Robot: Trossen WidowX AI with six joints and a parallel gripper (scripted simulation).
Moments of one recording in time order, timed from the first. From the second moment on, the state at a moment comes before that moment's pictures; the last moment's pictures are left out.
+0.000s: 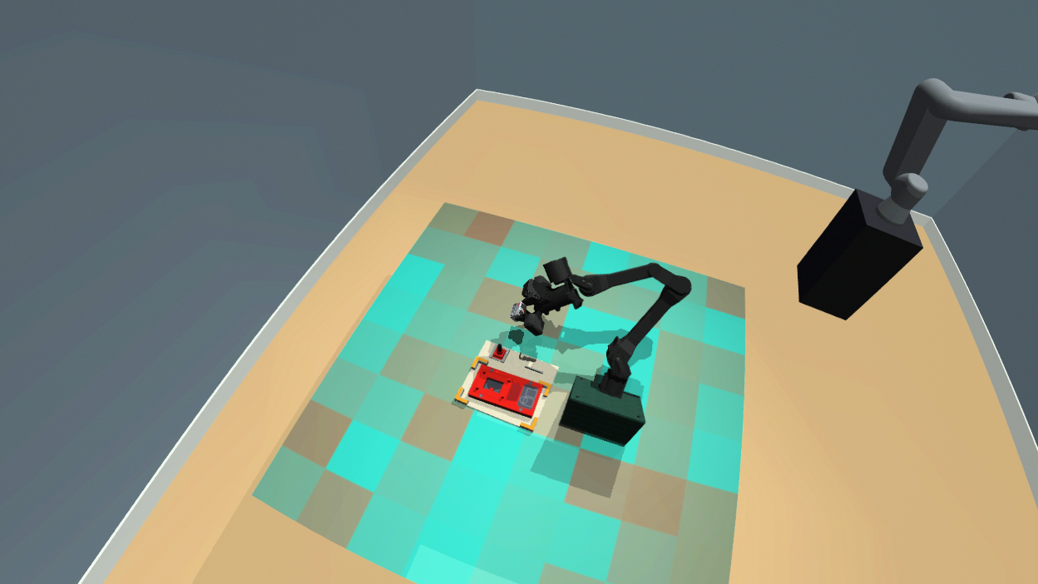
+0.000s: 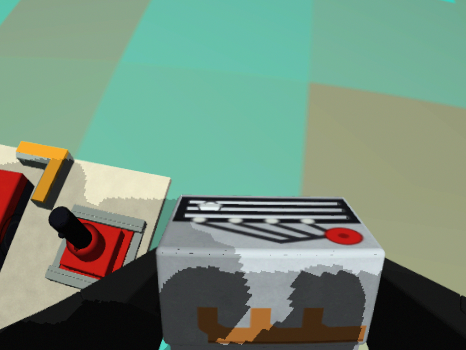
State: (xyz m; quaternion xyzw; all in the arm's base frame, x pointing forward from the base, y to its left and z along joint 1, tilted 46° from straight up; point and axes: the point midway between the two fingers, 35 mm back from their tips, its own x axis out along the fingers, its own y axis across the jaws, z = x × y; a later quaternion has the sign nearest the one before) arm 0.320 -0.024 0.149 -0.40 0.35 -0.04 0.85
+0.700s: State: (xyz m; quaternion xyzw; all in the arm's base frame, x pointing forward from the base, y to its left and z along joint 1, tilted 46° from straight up) arm 0.320 -0.053 0.127 -0.40 0.32 -0.04 0.86
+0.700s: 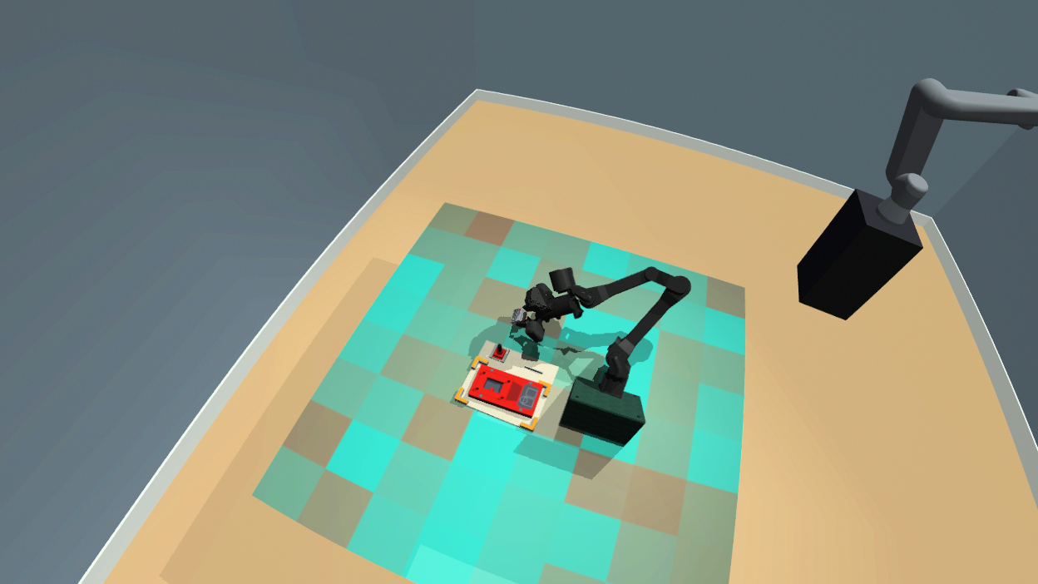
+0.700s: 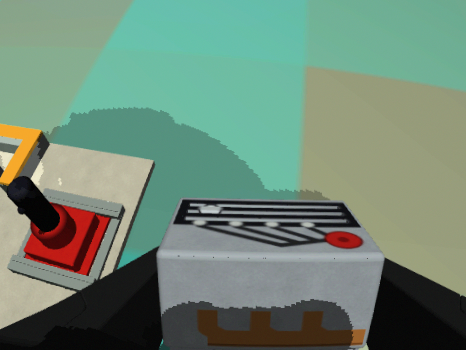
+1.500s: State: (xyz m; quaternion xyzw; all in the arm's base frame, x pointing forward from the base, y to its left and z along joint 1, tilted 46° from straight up) arm 0.322 -0.076 0.104 -0.40 0.32 -0.04 0.86
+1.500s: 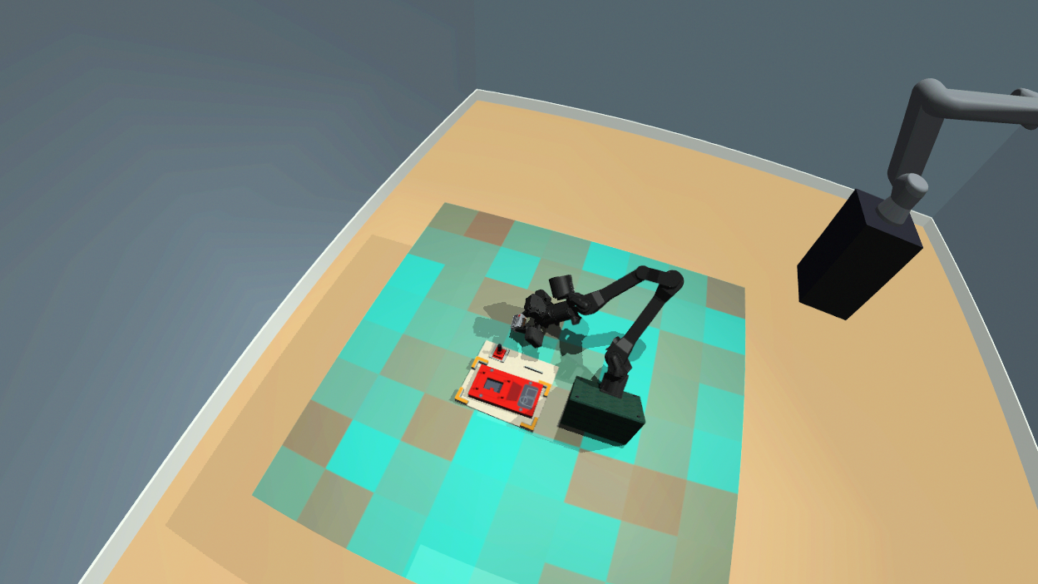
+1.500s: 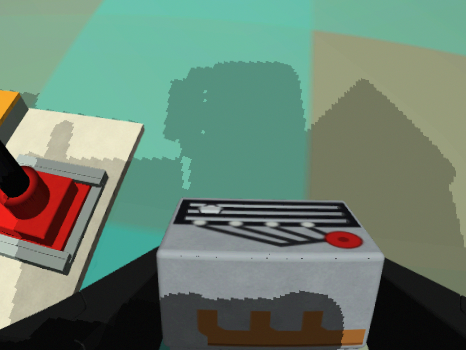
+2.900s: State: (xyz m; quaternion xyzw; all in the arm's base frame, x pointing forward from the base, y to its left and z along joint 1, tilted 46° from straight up) arm 0.326 -0.098 0.081 -0.41 0.31 -0.03 0.86
